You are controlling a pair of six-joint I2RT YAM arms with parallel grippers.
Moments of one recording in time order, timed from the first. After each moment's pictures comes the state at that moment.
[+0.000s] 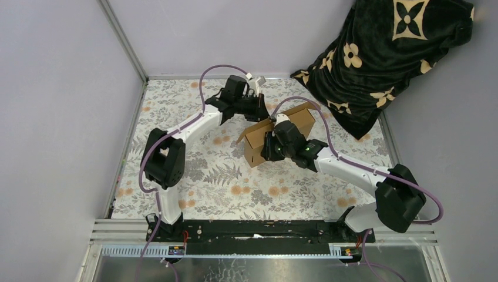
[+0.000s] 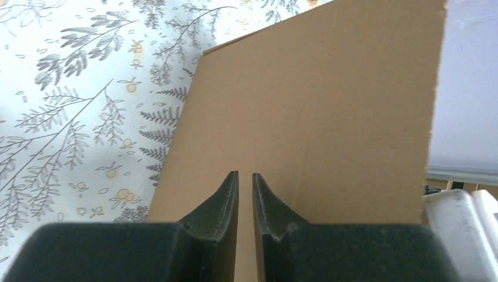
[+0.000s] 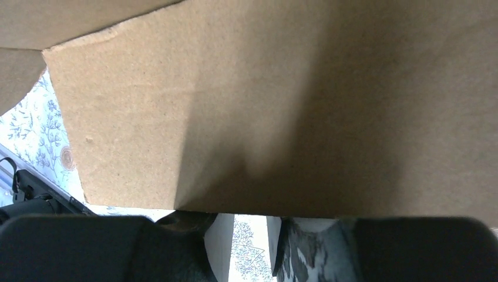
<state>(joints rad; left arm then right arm) -0.49 1.89 1.52 -0.24 0.63 -0.41 0.78 1.41 0.92 -0.23 0.01 0.55</state>
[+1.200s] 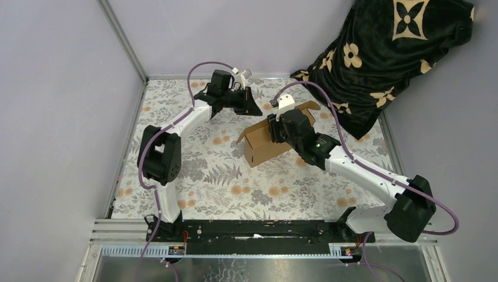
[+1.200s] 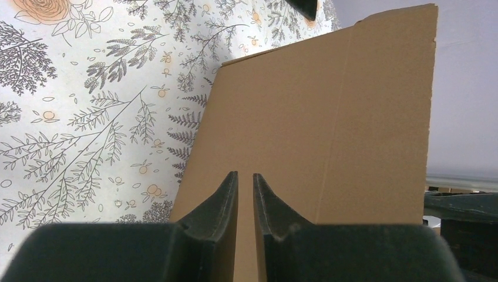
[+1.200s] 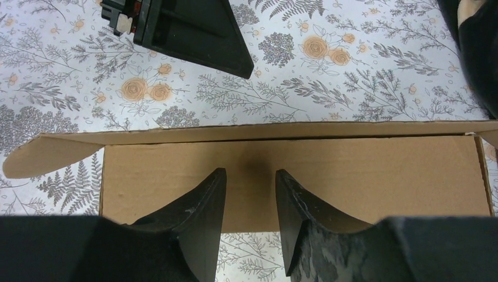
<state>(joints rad) -0.36 1.91 1.53 -0.23 0.76 -0.42 0.78 1.30 1.03 -0.20 0.30 0.15</state>
